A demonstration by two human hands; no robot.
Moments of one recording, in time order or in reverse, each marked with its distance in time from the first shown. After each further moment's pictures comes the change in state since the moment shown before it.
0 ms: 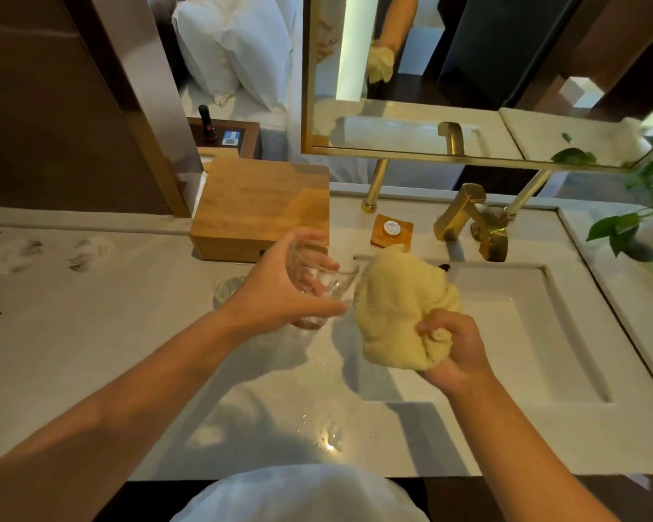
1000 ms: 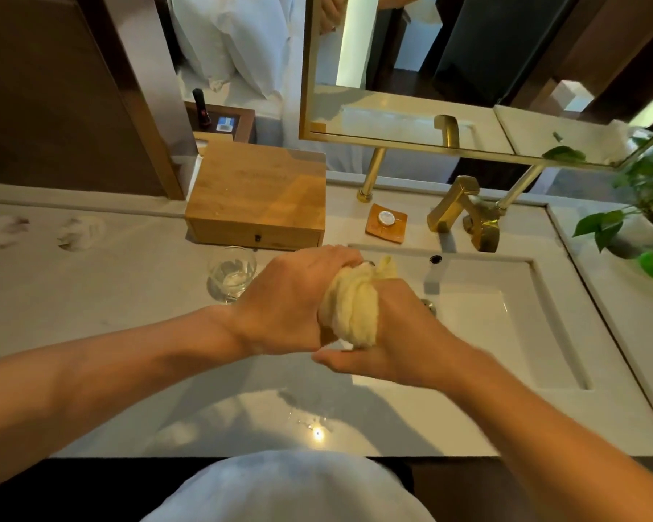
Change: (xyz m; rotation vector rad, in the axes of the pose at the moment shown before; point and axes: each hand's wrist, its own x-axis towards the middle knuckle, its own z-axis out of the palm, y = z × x) left_hand -0.015 -0.011 0.016 0.724 -0.038 0.801; right_hand -0.028 0.017 0.092 -1.987 -0.309 -0.281
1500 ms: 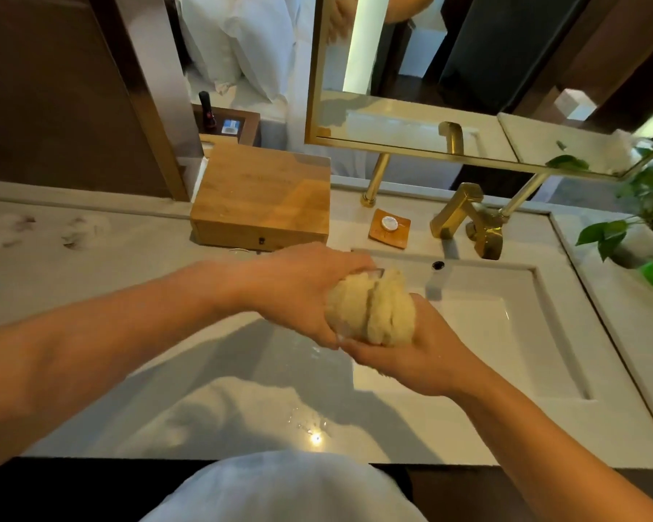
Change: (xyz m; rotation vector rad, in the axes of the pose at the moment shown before) left_hand 0.038 -0.001 -0.035 -0.005 -0.615 -0.222; right_hand -0.007 0.008 -0.001 0.509 0.169 0.165
